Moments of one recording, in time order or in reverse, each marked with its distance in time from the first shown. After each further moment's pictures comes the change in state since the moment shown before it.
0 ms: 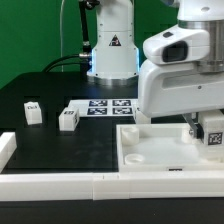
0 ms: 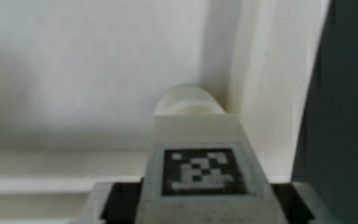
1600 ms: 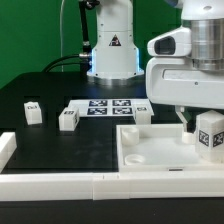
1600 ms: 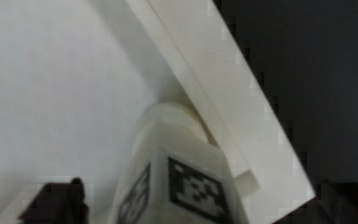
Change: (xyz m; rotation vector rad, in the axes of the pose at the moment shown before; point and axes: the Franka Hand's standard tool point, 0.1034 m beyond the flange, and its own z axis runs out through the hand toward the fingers) arm -0.002 -0.010 -0.001 0.014 0.017 0.313
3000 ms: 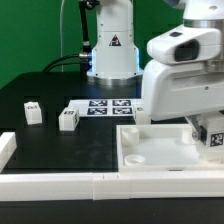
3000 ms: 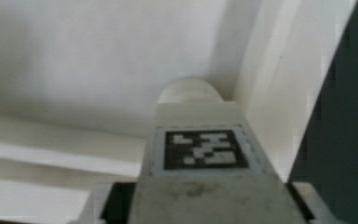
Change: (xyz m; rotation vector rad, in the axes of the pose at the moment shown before) arm 0.011 0.007 0.002 -0.031 0.023 -0.485
